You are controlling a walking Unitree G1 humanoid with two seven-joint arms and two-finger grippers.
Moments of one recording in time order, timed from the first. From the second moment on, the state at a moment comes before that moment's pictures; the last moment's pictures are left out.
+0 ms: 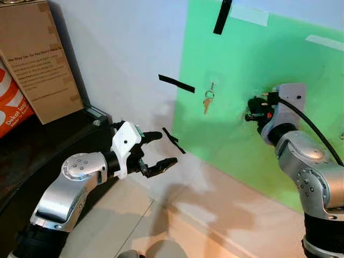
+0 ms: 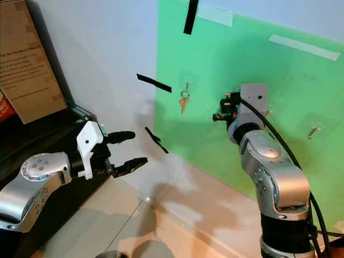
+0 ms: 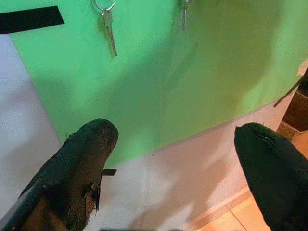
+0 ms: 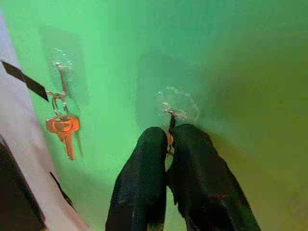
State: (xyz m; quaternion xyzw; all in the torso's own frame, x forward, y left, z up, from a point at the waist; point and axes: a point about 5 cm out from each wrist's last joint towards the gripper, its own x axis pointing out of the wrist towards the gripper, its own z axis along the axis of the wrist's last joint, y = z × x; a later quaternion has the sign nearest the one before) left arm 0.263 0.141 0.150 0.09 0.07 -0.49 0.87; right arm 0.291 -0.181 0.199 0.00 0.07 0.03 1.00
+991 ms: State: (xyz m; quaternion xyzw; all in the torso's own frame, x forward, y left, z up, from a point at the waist) left arm 0.265 0.150 0.149 0.07 0.05 -0.43 0.90; right arm 0.278 -0.179 0.230 -0.02 -0.12 0.03 0.99
